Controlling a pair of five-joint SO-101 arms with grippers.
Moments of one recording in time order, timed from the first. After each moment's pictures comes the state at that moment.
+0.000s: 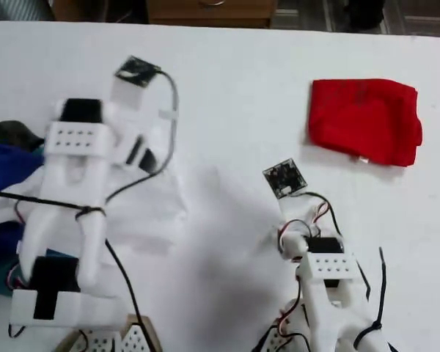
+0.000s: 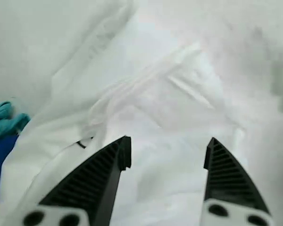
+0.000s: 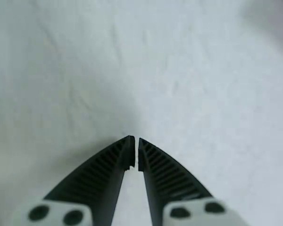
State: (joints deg) left arm -7.2 -3.9 5.0 83.9 -17.5; right arm -4.7 -45.6 80.5 35.5 26.3
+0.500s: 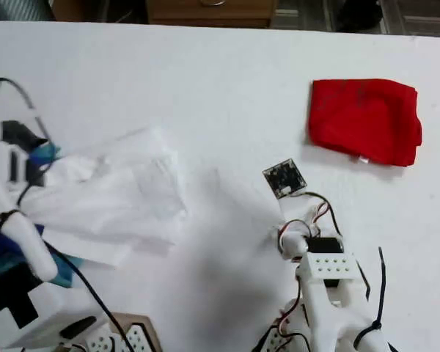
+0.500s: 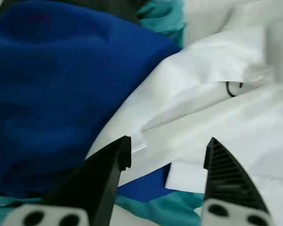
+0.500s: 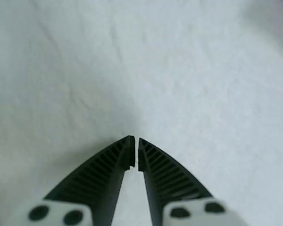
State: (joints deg) left arm -44.8 -3.7 2.5 85.5 -27.2; right arm -4.7 -45.6 80.5 35.5 26.3
